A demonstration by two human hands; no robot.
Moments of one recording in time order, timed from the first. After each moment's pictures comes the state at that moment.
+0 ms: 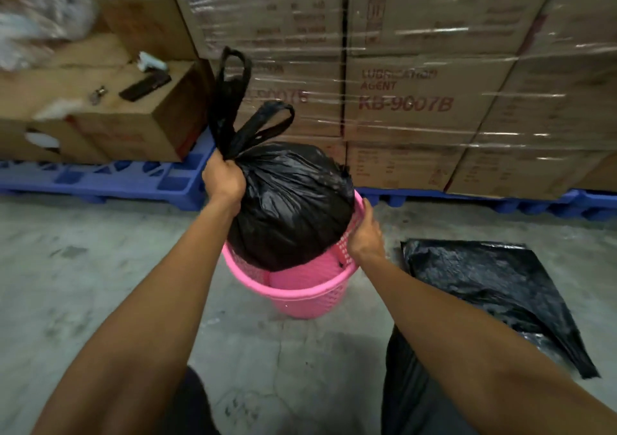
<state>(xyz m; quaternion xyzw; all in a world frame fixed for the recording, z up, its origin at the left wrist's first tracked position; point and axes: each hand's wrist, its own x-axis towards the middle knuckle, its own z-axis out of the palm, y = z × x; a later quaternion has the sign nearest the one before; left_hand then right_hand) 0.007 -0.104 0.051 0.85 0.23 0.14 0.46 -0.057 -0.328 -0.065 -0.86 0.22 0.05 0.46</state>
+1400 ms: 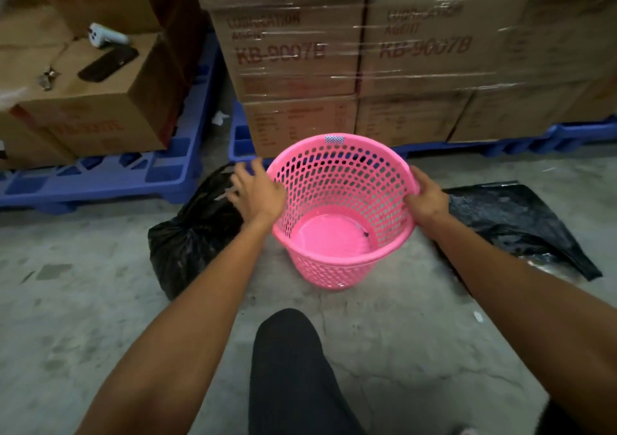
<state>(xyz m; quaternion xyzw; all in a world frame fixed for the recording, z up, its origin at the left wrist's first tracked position) -0.011 -0.036 -0.044 0.96 0.07 0.03 0.25 -0.092 -0.315 -0.066 -0.83 0.34 -0.06 0.44</state>
